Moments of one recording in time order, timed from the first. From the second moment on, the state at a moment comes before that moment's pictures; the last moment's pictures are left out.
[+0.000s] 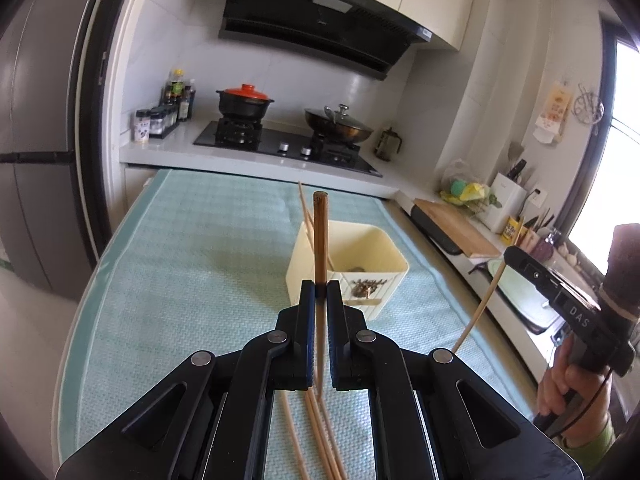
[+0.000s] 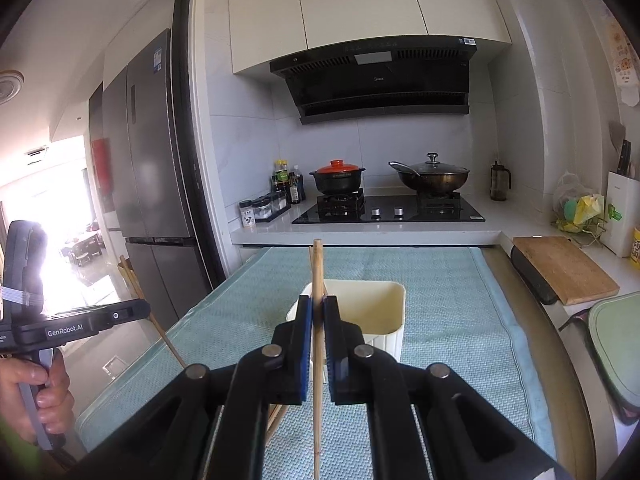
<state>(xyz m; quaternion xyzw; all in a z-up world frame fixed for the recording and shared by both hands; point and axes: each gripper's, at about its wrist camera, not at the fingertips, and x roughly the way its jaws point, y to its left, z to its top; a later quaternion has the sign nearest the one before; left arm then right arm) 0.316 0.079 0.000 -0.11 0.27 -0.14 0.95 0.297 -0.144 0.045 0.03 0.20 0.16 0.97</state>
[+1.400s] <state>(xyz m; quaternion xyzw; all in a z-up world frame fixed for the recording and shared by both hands) 0.509 0.019 0.020 -0.06 0.34 -0.13 0.93 0.500 -0.155 0.028 0.02 0.30 0.13 0.95</state>
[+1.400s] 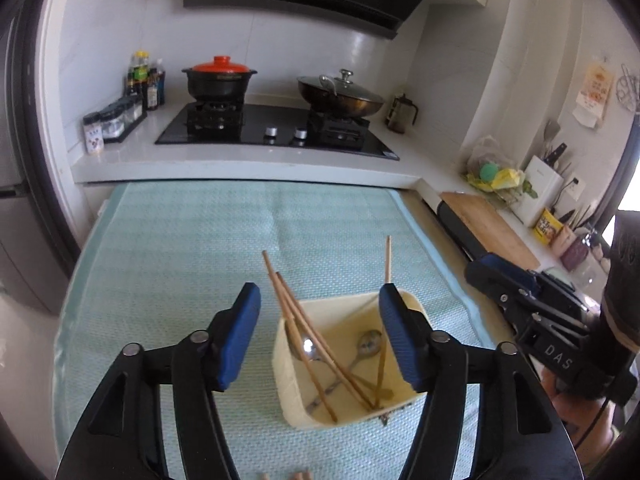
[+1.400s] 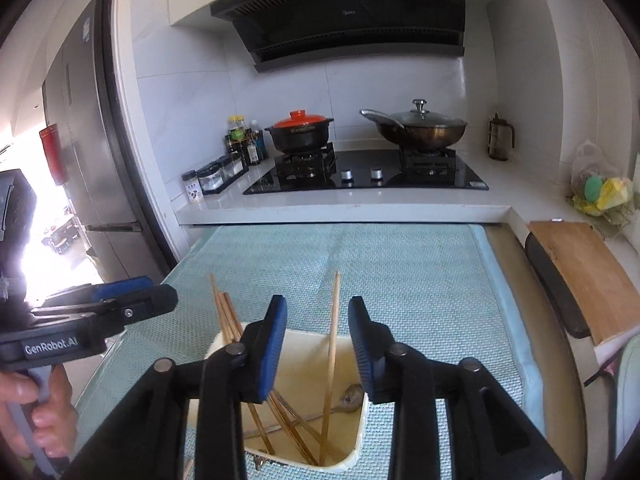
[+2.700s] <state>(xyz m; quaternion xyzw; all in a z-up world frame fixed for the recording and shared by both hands) 0.201 0.082 -0.141 -0.07 0.42 0.02 0.91 0.188 -0.114 -0.119 -0.06 0.39 0.16 0.90</state>
